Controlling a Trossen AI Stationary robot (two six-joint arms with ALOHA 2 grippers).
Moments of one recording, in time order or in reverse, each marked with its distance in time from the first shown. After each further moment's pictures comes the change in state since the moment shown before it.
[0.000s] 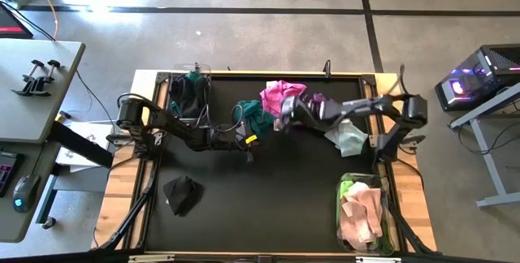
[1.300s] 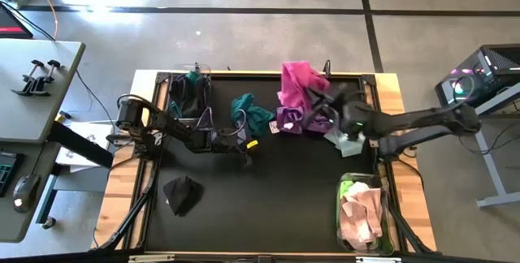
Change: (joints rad) left arm -0.027 -0.001 0.000 -0.100 -0.066 0.000; right arm 0.247 -0.609 -0.248 0.476 0.395 -0.153
